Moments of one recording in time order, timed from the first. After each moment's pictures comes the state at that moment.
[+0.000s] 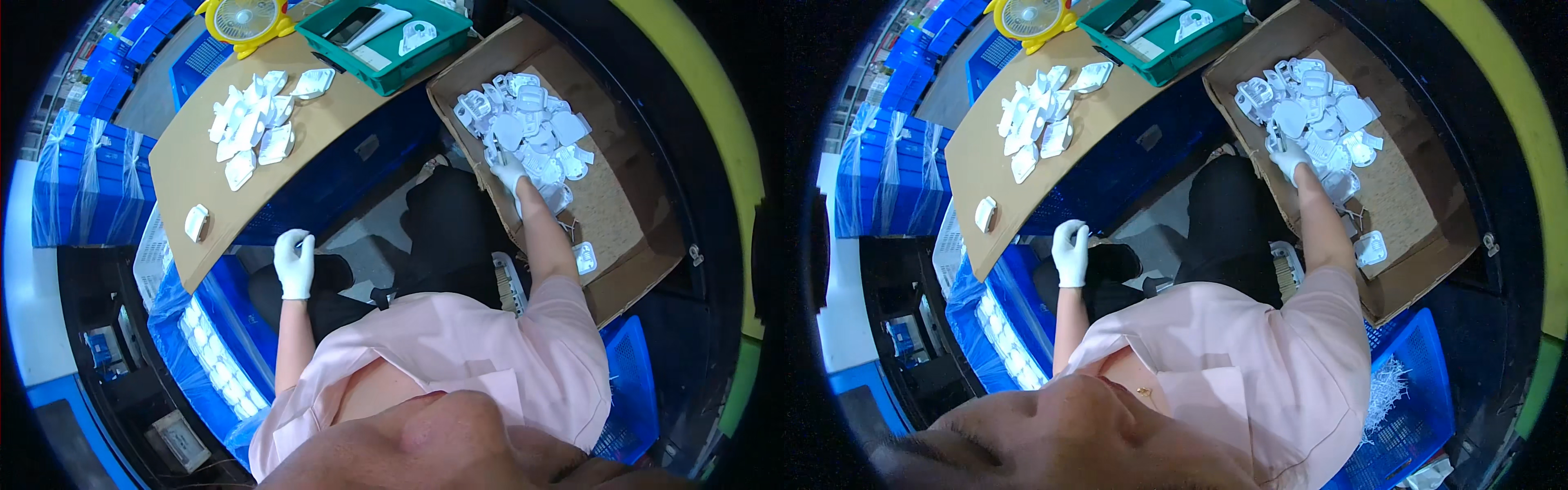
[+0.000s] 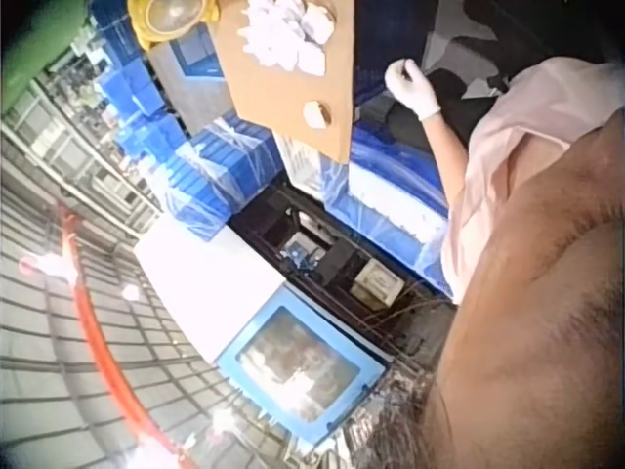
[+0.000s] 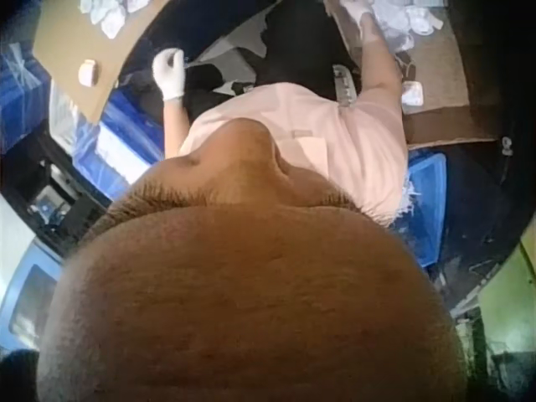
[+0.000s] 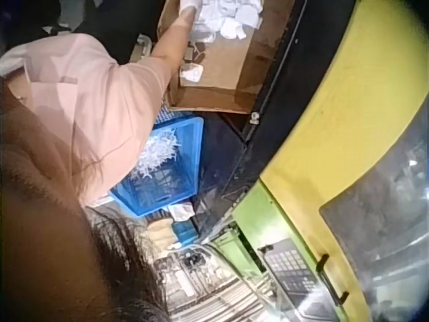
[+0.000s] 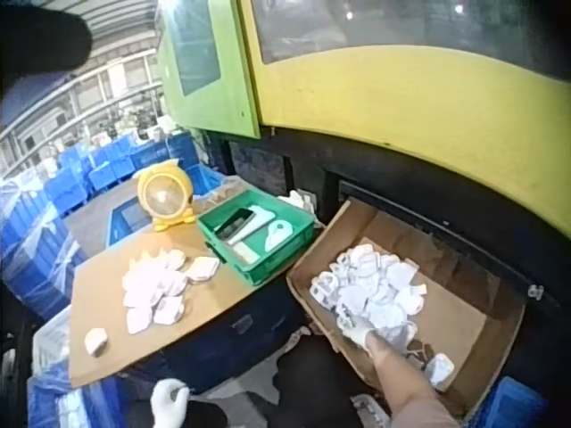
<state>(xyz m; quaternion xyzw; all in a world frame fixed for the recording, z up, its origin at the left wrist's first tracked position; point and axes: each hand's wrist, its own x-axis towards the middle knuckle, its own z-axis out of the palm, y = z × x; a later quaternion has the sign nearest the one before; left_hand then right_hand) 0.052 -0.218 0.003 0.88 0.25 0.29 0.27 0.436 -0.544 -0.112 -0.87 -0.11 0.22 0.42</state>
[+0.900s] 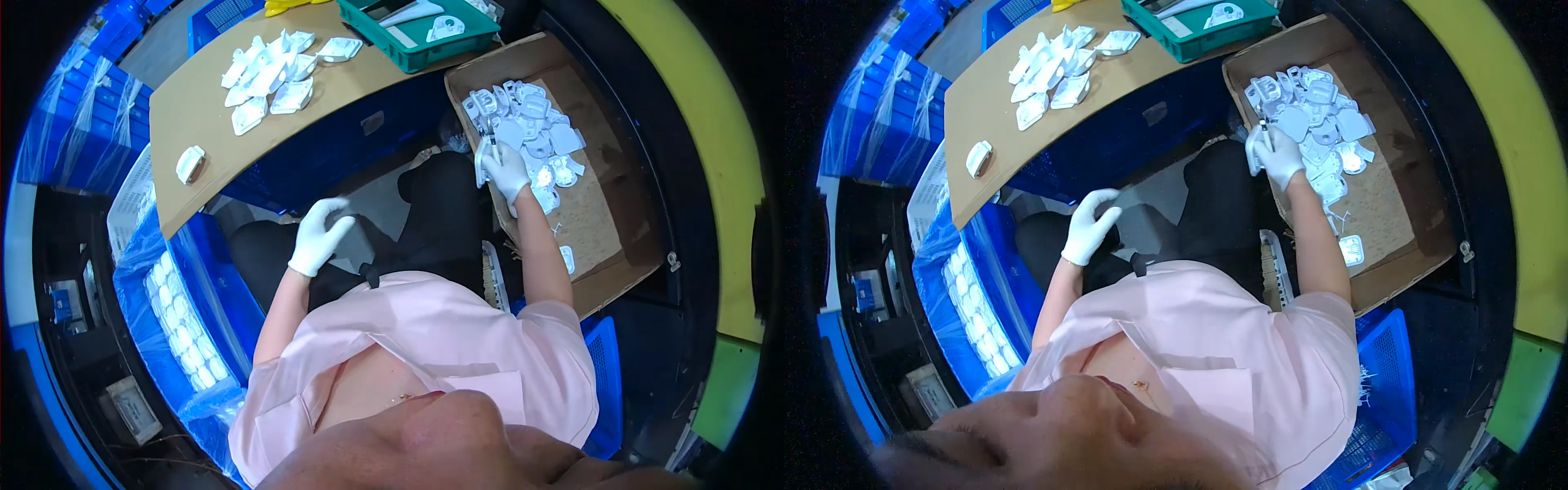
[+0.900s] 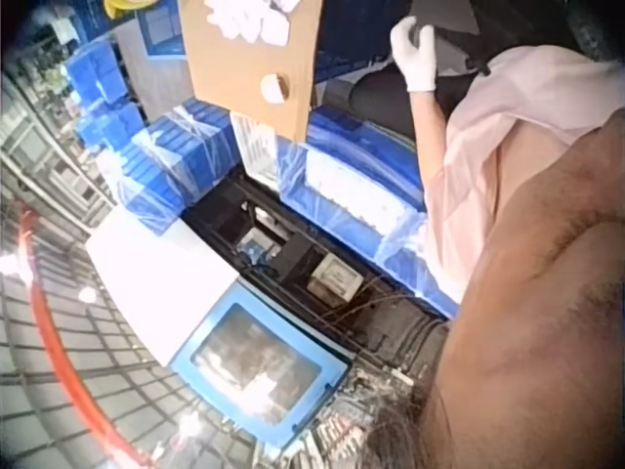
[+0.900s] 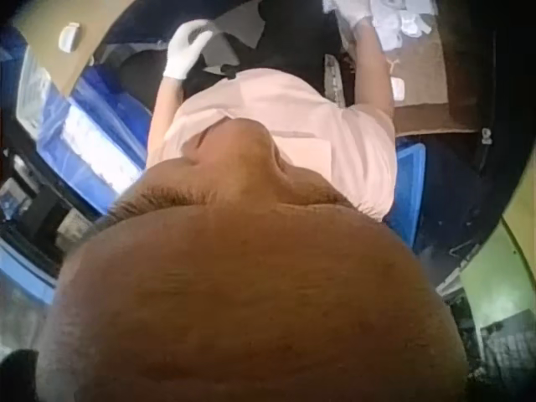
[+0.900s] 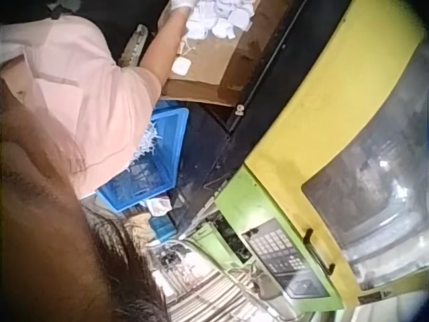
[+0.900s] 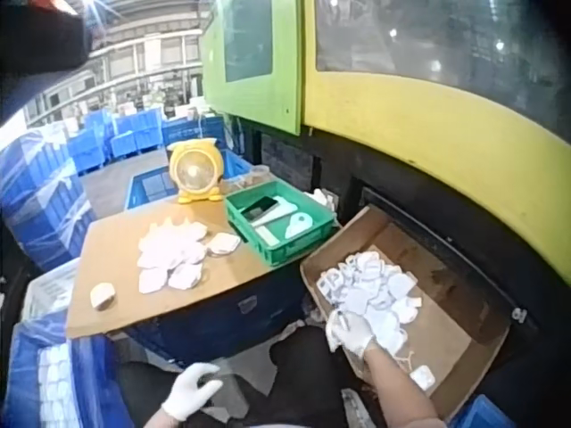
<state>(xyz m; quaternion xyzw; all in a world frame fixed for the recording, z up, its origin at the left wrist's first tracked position) 0.038 -0.273 0.011 0.82 0.19 0.11 0.53 0.357 -0.531 -0.004 -0.82 -0.26 0.19 0.47</state>
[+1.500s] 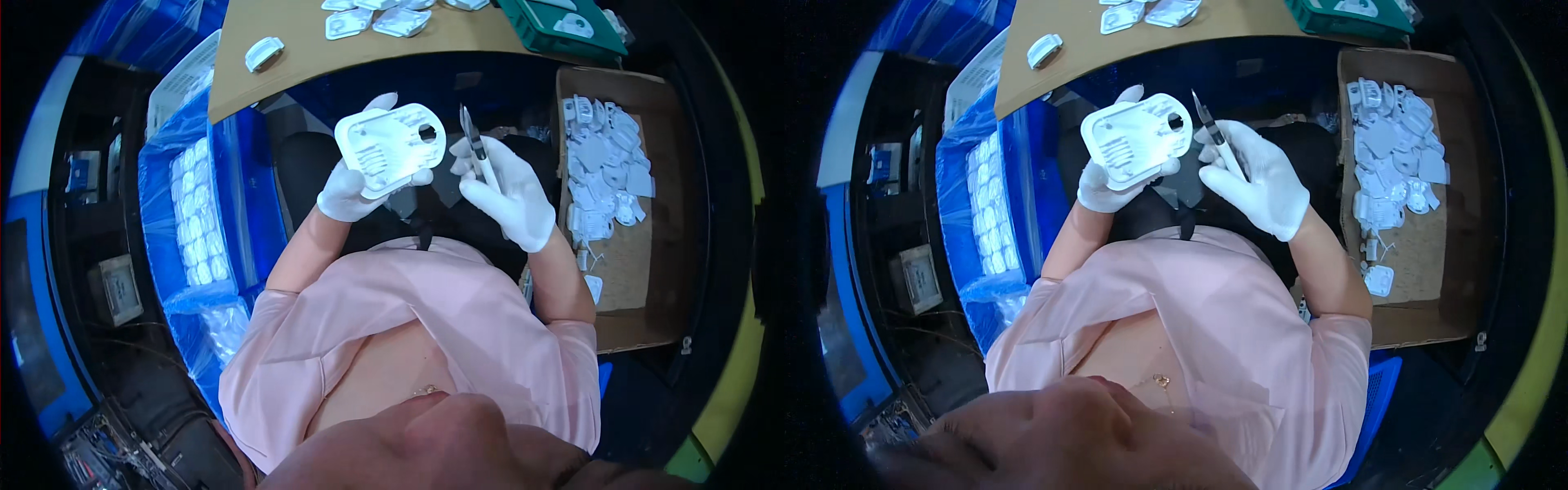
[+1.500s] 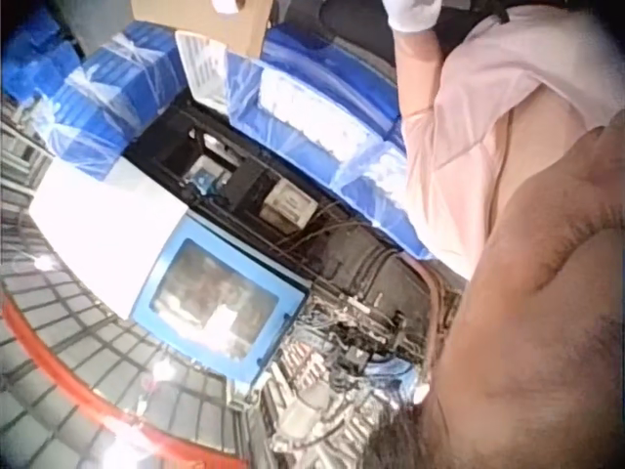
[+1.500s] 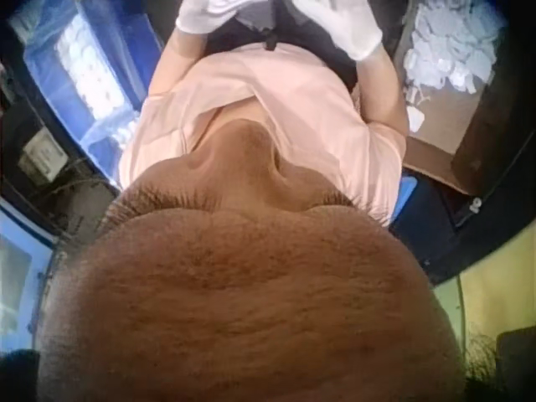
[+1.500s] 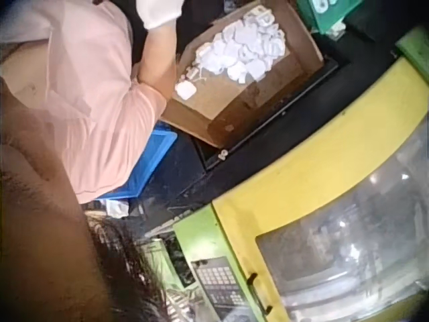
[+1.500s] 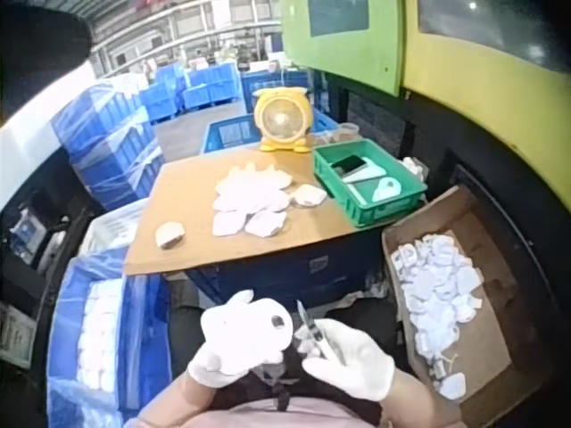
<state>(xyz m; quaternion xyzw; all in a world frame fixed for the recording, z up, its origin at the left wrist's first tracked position) 0.029 -0.295 0.093 0.30 -0.03 0.21 0.93 0.190 -0.450 0.145 -0.57 -0.42 0.45 0.54</state>
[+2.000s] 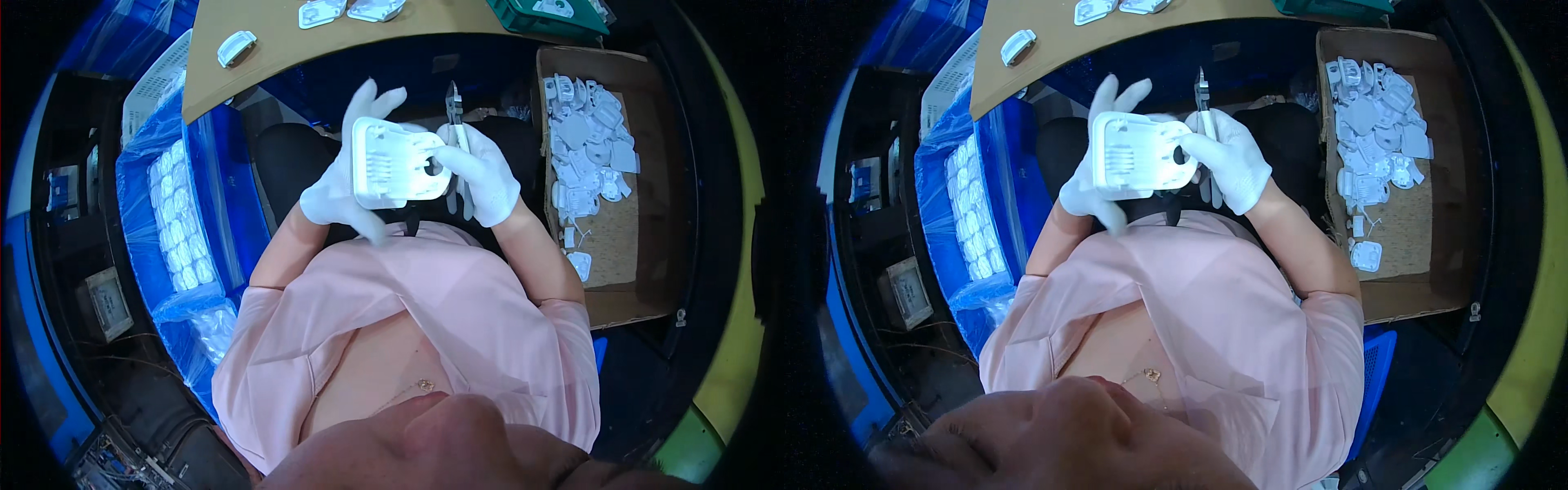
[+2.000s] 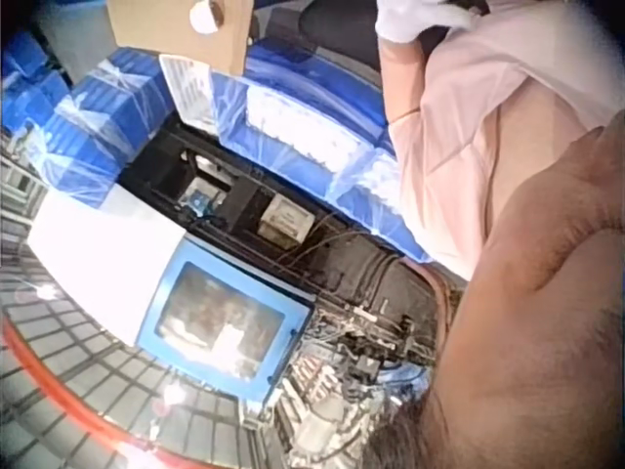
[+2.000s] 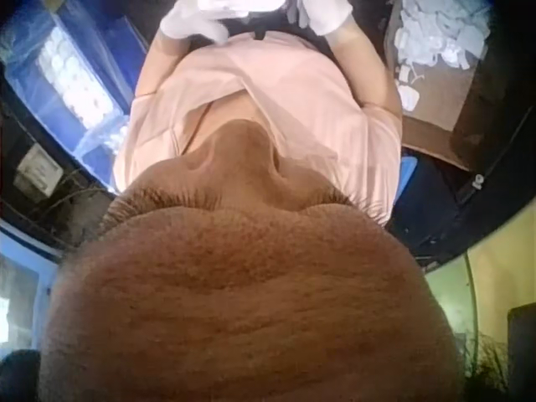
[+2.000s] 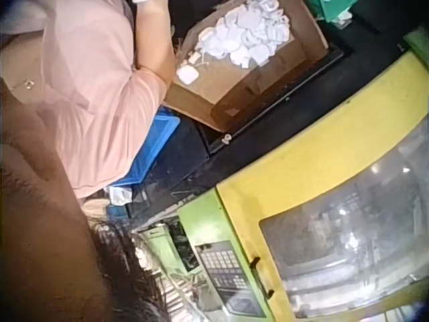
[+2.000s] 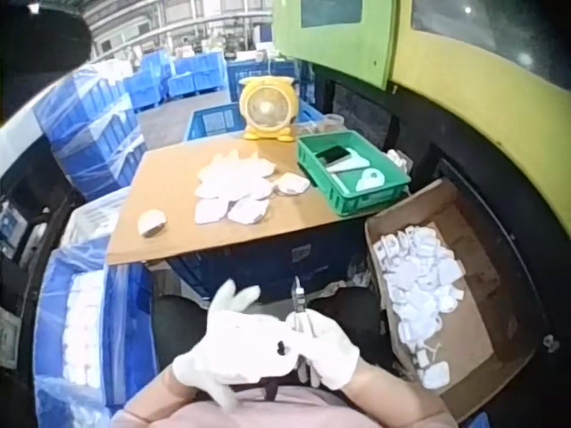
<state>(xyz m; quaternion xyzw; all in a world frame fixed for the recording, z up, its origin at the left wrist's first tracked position) 0.025 -0.290 0.086 0.67 -0.06 0.23 0.70 0.176 -0.435 0.110 -0.53 -0.22 0.55 0.61</state>
